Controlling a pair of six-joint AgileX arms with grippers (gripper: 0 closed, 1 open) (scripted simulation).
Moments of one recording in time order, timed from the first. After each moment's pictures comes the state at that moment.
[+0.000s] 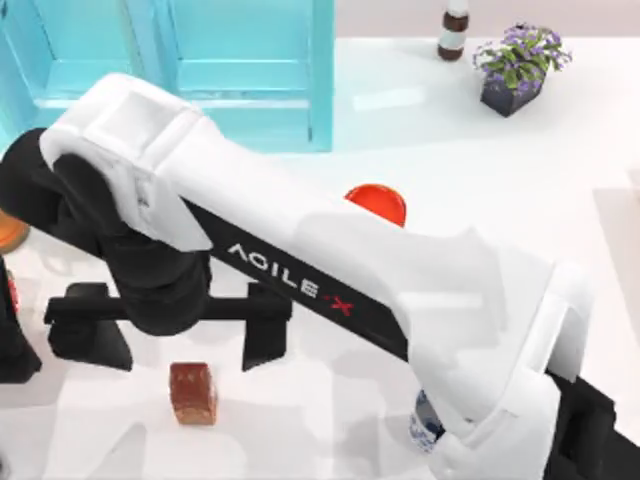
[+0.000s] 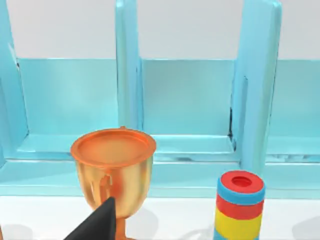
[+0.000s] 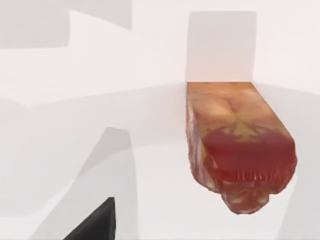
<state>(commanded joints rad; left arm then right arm) 0.00 0.00 0.00 0.00 0.00 0.00 1.07 2.74 2.90 -1.72 0.01 1.09</state>
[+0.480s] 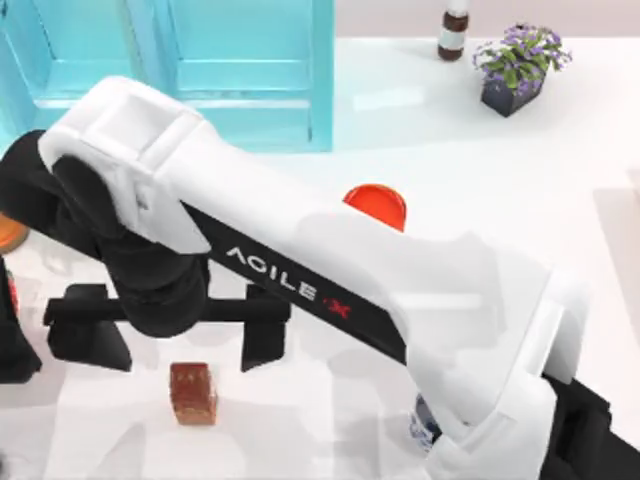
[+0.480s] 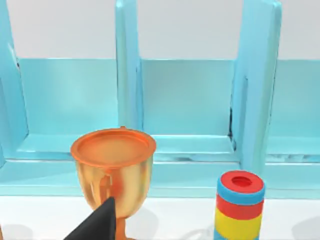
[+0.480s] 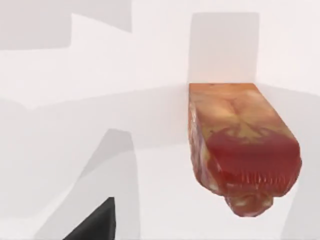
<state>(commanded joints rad) 0.00 0.00 0.00 0.00 0.00 0.00 1.06 2.76 2.92 -1.73 0.01 1.09</state>
